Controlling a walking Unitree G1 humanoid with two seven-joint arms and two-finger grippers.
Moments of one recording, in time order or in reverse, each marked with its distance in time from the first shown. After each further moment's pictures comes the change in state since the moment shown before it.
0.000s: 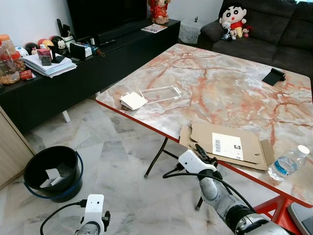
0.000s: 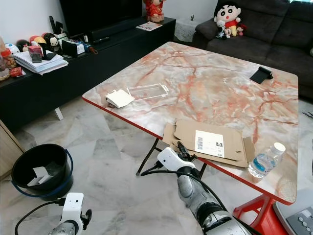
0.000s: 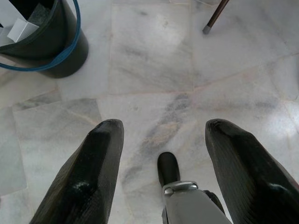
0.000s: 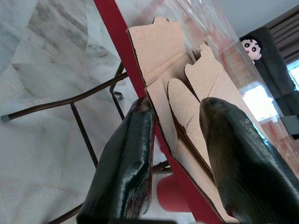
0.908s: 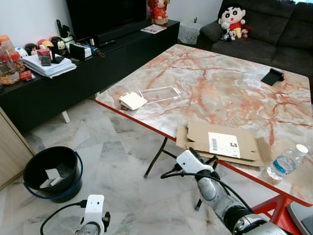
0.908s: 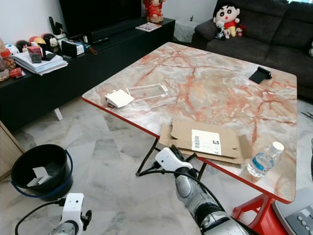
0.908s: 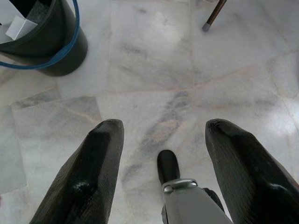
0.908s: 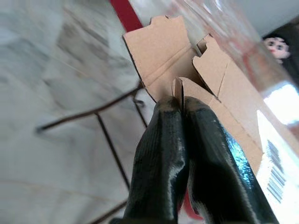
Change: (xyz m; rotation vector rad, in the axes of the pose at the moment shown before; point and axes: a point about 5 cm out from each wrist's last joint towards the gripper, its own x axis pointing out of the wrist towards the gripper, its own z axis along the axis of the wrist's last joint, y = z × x) left arm 0.000 0.000 -0.001 -0.004 0.010 0.002; right arm -0.001 0.012 0.012 0.112 -0.042 0.099
